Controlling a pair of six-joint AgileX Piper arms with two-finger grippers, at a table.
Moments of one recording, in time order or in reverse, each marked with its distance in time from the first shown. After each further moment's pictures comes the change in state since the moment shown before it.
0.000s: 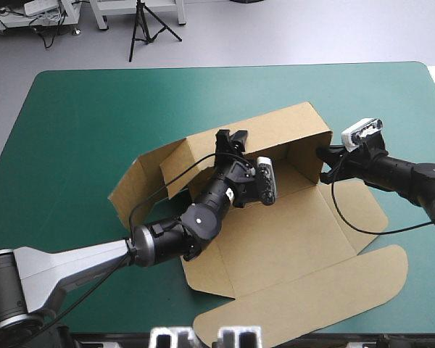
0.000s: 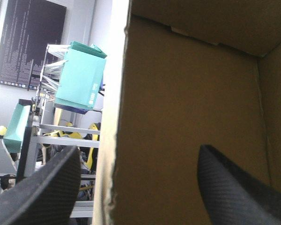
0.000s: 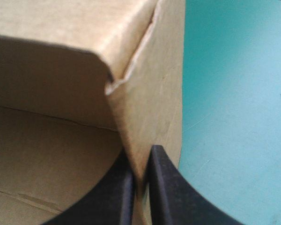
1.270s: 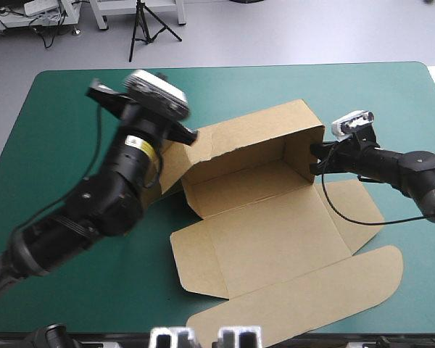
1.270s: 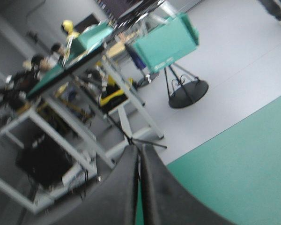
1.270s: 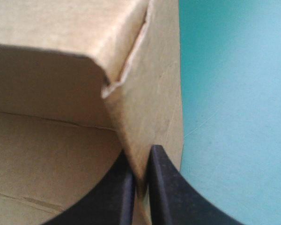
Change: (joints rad) left arm 0.120 -0.363 -0.211 -0.337 0.234 -0.086; right arm 0.116 -0.019 -0.085 -0.202 -0.108 0.342
